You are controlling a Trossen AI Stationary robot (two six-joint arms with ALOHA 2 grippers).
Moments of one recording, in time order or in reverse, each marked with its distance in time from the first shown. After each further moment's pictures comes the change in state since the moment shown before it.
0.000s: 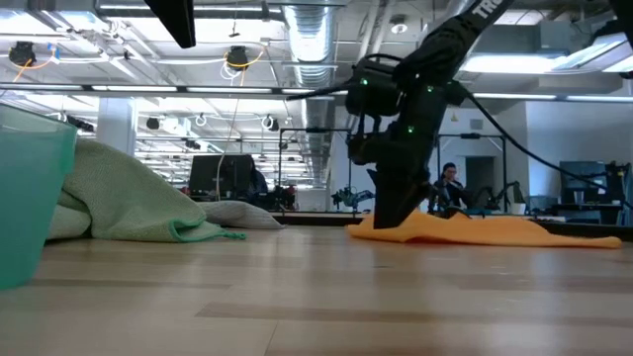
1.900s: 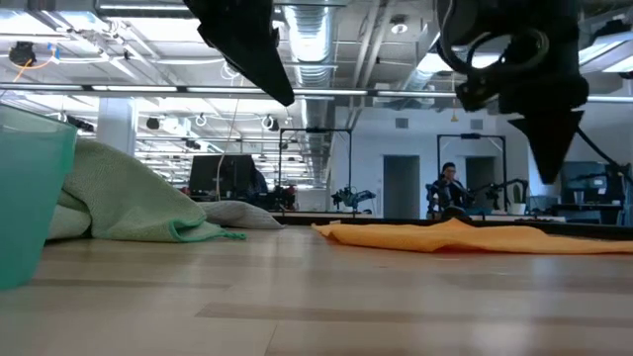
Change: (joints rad) left arm 0.095 0.000 -0.364 0.984 0.205 0.357; right arm 0.404 -0.286 -0.022 -0.776 0.226 0.633
